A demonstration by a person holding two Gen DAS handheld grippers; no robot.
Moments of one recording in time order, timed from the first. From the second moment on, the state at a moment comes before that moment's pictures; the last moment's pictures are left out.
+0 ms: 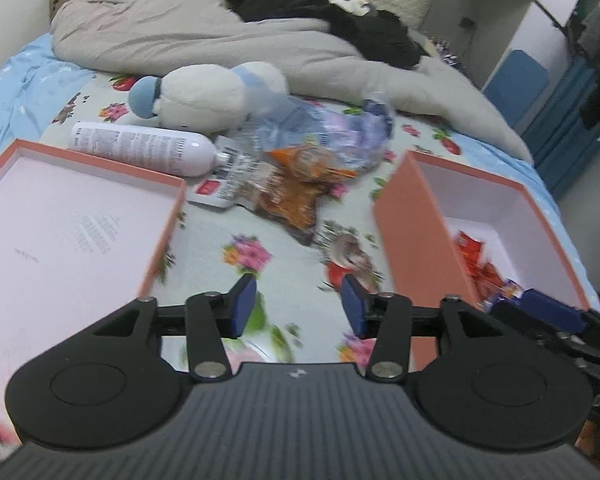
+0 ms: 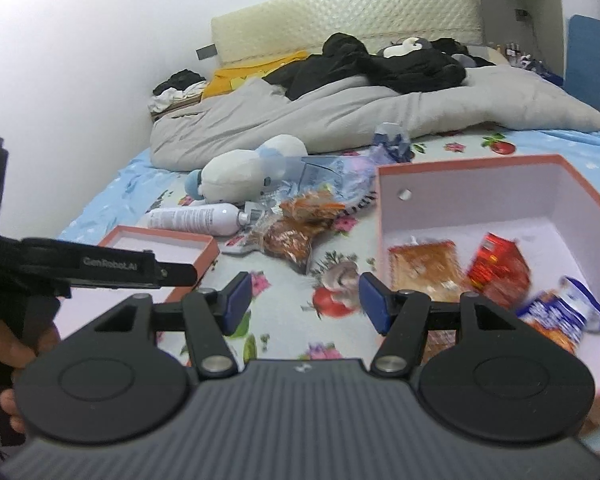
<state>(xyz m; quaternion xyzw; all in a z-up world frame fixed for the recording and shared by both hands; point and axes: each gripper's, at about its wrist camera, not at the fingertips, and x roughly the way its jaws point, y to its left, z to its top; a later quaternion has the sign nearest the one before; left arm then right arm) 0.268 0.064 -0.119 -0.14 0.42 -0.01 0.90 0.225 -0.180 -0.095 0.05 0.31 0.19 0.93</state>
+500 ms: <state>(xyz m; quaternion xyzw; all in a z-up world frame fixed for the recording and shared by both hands) 0.428 0.144 -0.210 -0.25 0.49 -0.01 0.83 0.380 -0.124 -0.133 0.04 0.35 0.18 0.92</state>
